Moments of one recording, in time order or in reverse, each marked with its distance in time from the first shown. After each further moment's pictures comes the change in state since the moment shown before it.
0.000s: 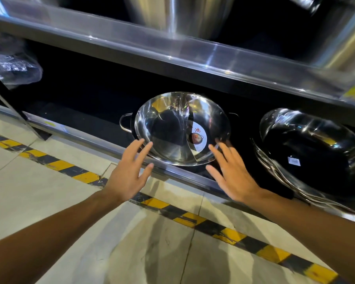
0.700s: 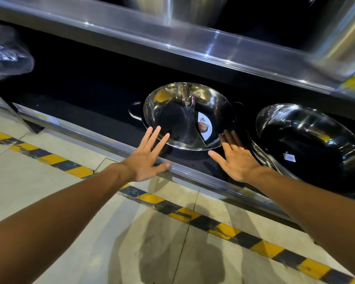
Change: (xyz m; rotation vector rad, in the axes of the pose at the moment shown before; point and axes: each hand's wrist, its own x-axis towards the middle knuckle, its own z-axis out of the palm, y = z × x) left_hand 0.046 0.016 0.023 0.029 -0.420 0.050; right_hand 0.024 0.025 -0.022 -0.077 -0.293 0.220
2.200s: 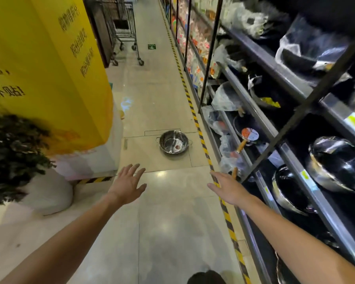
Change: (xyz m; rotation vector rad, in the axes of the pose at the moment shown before) left_hand -0.790 0.114 -0.709 0.065 0.245 -1.290; right_hand -0.291 -0.750 -0.622 -0.057 -0.442 -1.004
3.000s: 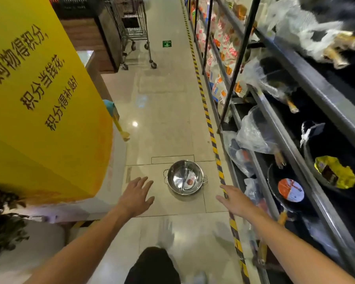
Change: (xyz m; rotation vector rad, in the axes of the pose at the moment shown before) left_hand 0.467 -0.071 -0.084 0.000 -0.122 -0.082; right_hand 0.483 0.056 -0.160 0.098 -0.138 0.080
